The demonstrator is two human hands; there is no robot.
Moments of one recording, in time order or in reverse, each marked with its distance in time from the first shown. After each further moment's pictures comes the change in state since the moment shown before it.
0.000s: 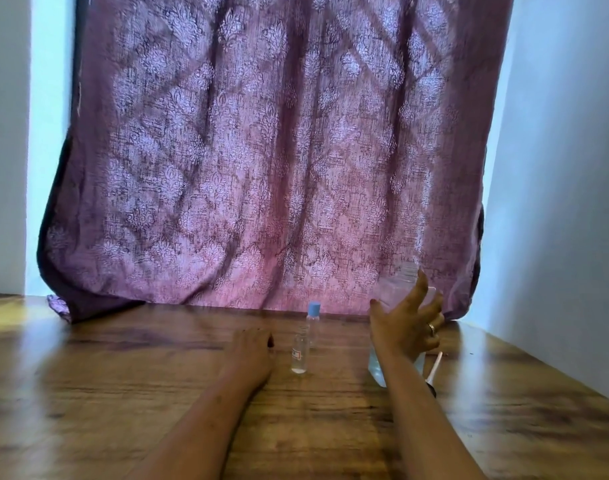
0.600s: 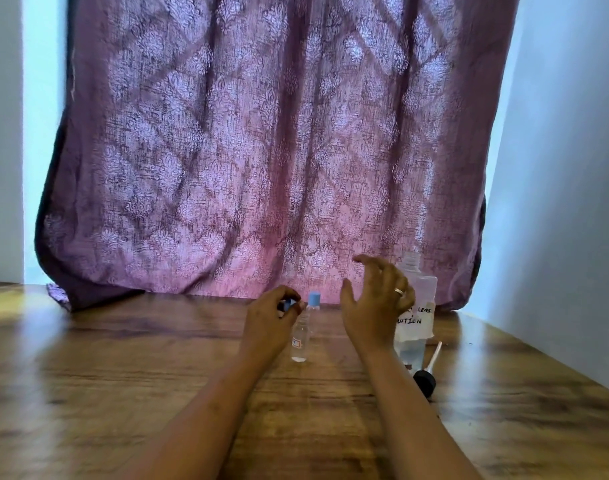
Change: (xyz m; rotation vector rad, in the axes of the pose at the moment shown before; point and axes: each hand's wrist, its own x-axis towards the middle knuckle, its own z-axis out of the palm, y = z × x) left_hand 0.004 0.037 -0.015 -0.793 0.394 0.116; right_hand -0.025 -0.028 -0.002 0.090 0.030 -0.542
